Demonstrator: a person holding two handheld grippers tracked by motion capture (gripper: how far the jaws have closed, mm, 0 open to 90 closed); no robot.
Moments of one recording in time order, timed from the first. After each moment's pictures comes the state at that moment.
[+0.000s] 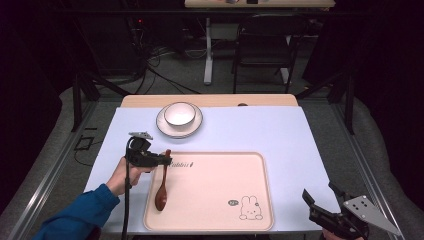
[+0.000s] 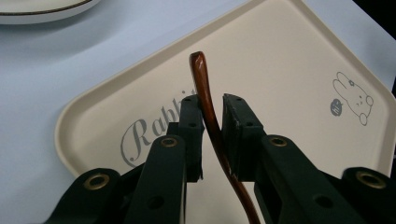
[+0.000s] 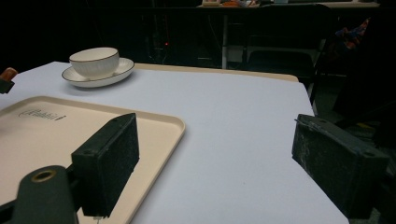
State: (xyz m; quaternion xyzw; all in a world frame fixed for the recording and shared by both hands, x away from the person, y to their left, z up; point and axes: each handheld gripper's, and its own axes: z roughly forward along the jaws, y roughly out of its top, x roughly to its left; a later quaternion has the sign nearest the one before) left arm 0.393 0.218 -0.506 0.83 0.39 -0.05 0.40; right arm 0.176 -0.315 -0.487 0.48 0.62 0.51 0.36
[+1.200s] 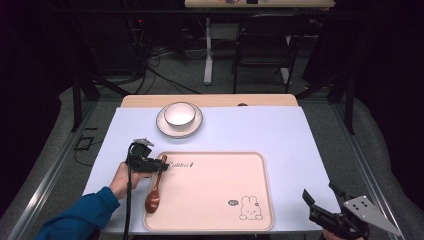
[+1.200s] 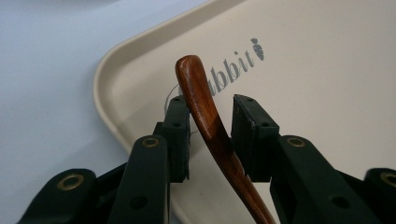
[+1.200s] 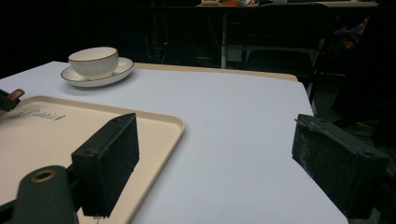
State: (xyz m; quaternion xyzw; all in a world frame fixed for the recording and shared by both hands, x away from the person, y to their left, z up) left arm 0.392 0.223 -0.533 0.84 0.42 0.00 0.34; right arm 0.176 -0.315 -0.486 0.48 0.62 0.51 0.36
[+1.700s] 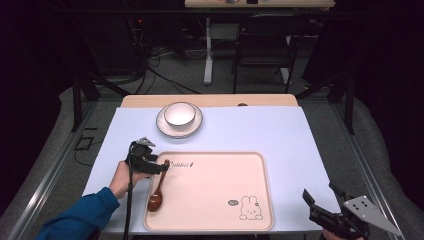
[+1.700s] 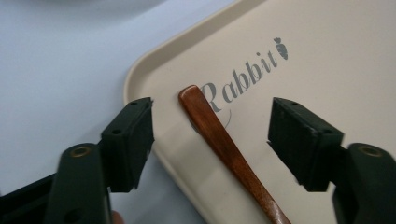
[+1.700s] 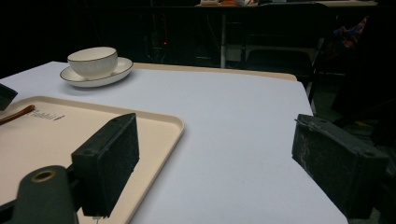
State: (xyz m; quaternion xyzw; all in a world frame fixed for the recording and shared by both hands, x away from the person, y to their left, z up) left arm 0.387 0.219 -0.523 0.86 0.40 0.06 0.31; right arm 0.176 -0.315 -0.486 0.48 0.61 0.51 0.36
